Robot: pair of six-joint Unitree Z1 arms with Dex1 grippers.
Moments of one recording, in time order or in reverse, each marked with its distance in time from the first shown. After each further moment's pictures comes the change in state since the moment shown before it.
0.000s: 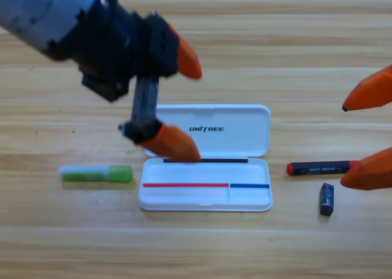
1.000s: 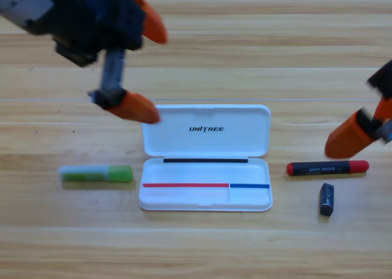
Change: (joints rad) arm 0 0.117 -0.020 0.042 -0.011 0.097 0.200; arm 1 -0.006 0.245 -0.146 0.198 -0.321 0.501
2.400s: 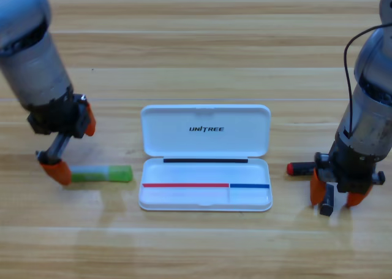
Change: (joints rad) arm 0 0.367 0.339 0.182 0.021 0.000 0.411; arm 1 -0.158 0.437 0.089 -0.166 0.090 0.541
